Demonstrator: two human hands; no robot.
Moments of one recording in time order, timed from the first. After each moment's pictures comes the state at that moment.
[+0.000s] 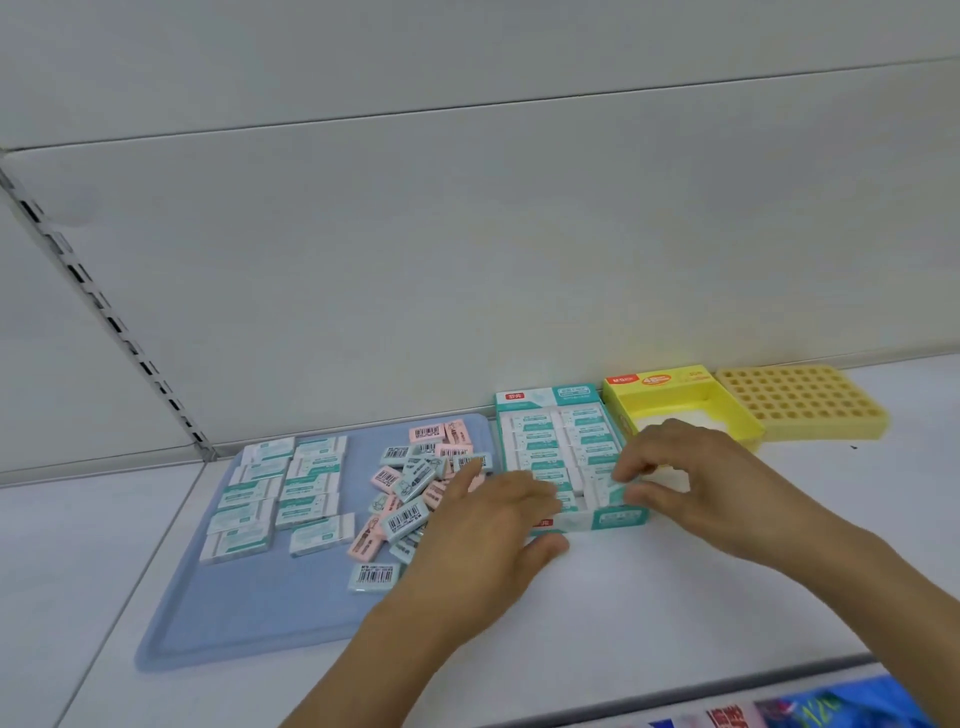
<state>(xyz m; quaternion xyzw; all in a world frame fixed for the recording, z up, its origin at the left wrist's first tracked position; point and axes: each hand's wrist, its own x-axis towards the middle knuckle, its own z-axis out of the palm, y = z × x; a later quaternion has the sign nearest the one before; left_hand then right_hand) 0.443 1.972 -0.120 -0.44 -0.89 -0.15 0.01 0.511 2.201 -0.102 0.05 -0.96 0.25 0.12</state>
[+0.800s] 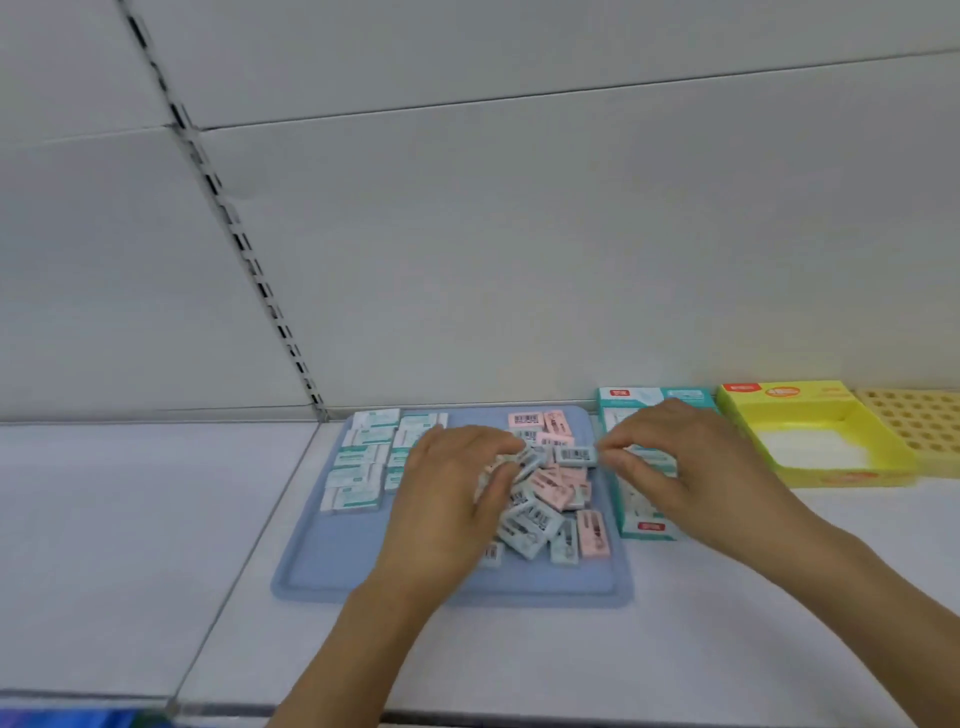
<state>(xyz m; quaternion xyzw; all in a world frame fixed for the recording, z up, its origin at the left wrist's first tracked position) 0.417 1.883 -0.119 -0.29 -0.89 -0.32 0.17 0.461 2.113 -0.092 0.11 -0.94 0.25 0.19</state>
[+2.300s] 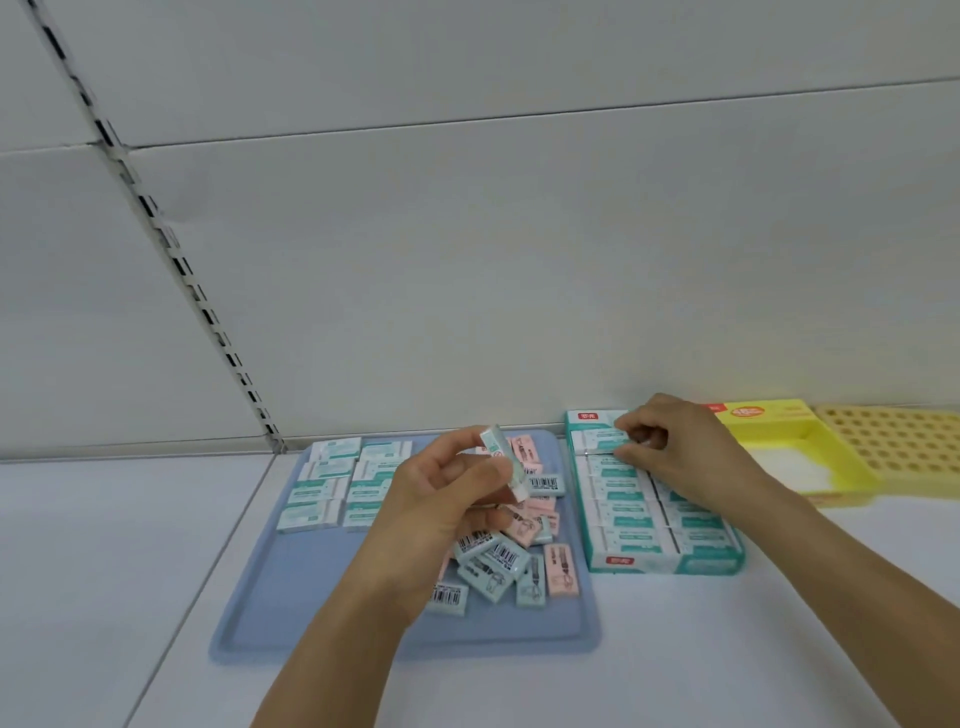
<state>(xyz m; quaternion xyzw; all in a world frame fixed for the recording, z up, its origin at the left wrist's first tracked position) 0.412 1.912 -0.087 -0.06 -0.61 -0.76 -0.18 0.407 2.173 -0.111 -0.05 -0.95 0.28 0.10</state>
